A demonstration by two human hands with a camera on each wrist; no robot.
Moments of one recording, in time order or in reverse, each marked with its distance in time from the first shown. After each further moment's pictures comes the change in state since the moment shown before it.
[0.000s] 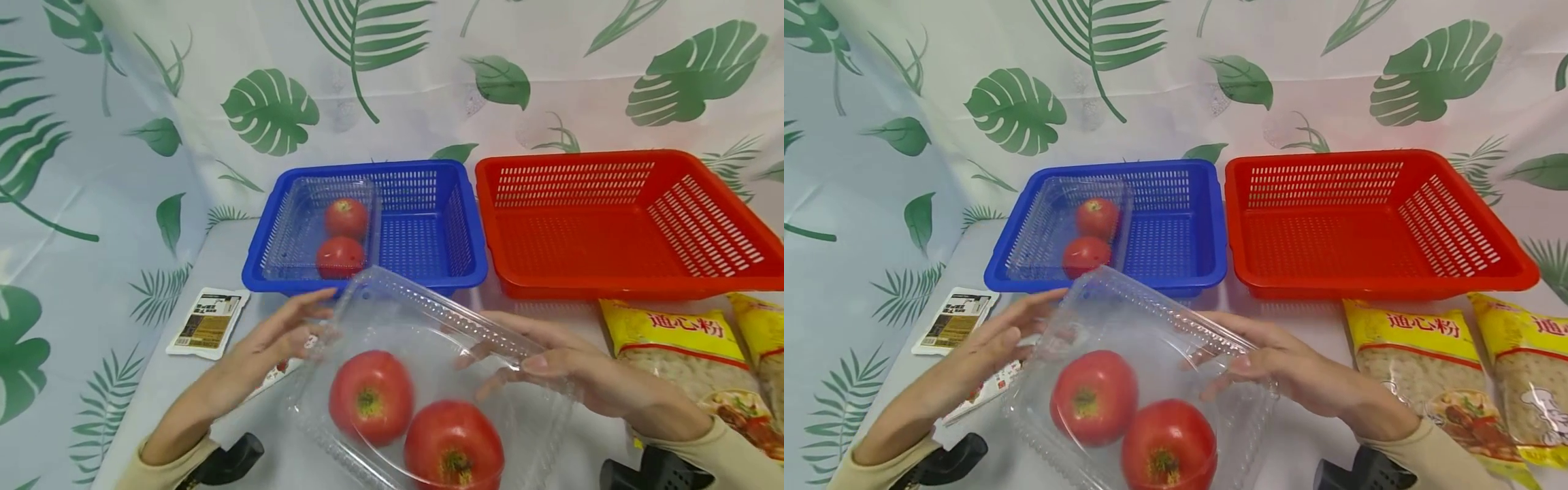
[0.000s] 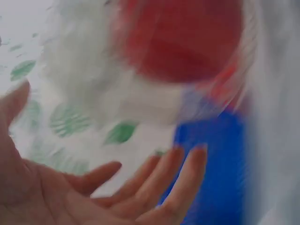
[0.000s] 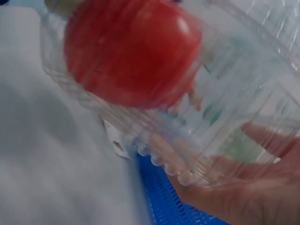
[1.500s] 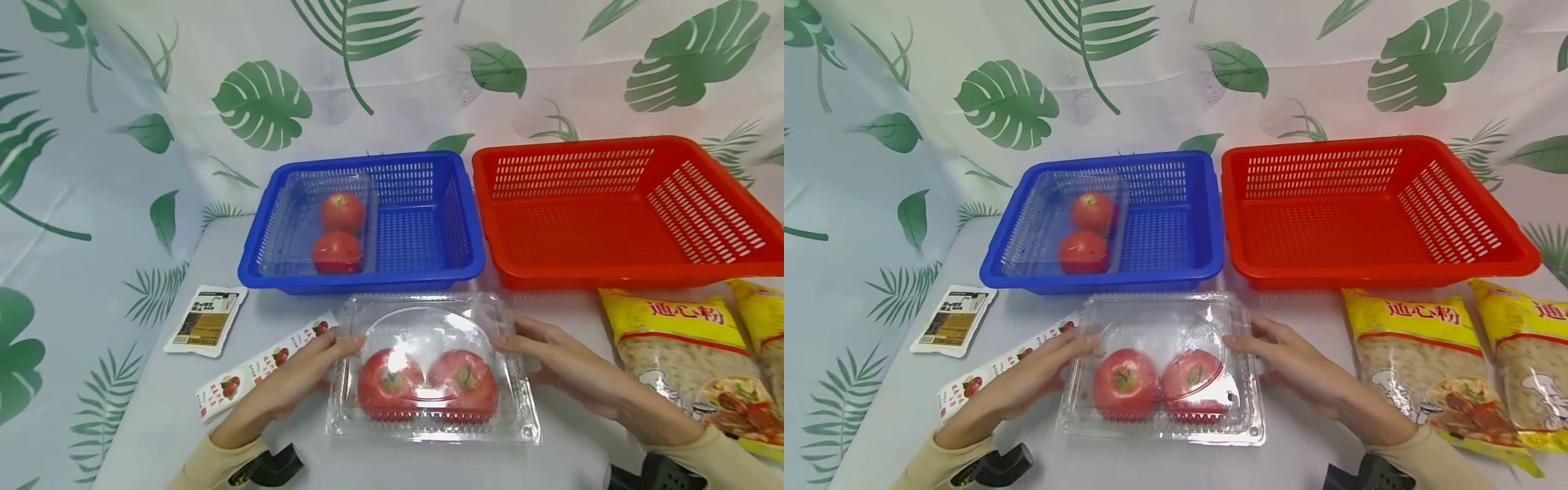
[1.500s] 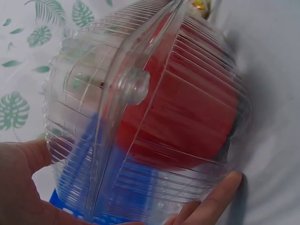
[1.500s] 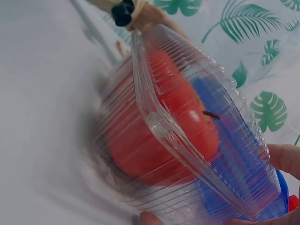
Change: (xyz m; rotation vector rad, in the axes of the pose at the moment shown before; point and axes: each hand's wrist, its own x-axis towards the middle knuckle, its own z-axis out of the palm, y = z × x) left_hand 0.024 -0.051 0.050 -0.188 0.039 -0.459; right_hand -0.008 0.032 0.001 -0.100 0.525 0.406
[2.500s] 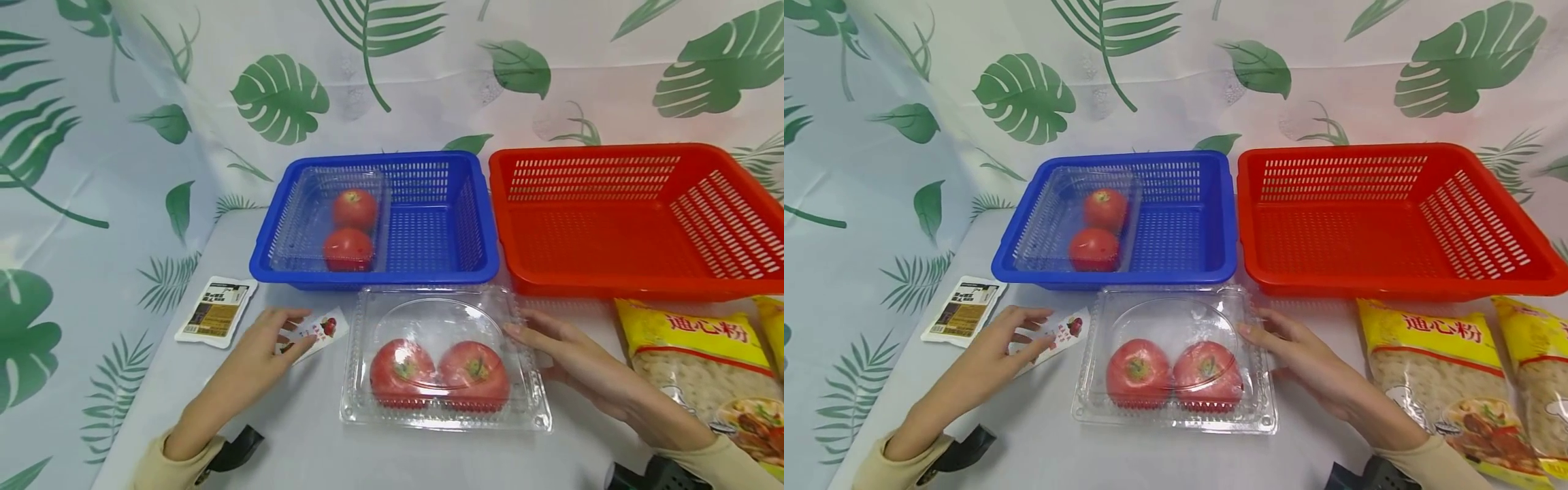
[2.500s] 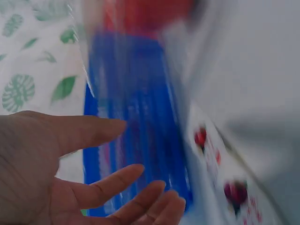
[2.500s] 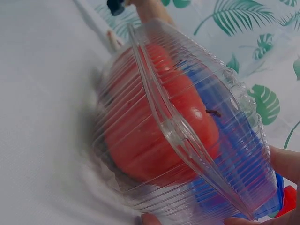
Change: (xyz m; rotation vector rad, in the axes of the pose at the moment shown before) left_hand -0.029 -0.007 -0.049 0.697 0.404 0.206; right_hand 0.014 -0.003 -0.007 -0.064 0.055 0.029
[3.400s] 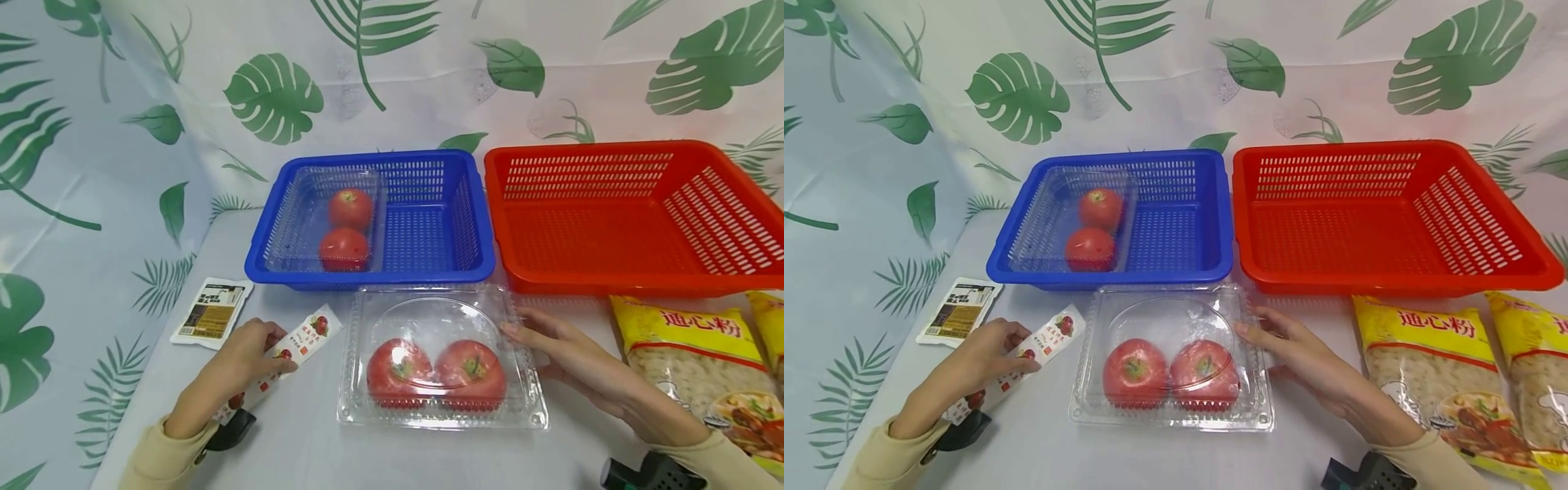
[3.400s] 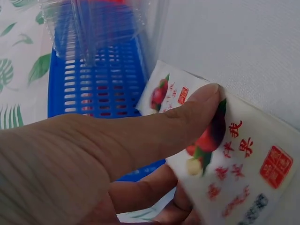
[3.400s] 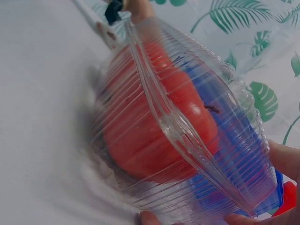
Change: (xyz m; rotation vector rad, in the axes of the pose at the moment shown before) left_hand 0.020 -0.025 -0.008 0.230 -0.168 -0.203; right_hand -0.001 0.000 -0.002 0.016 -0.013 0.023
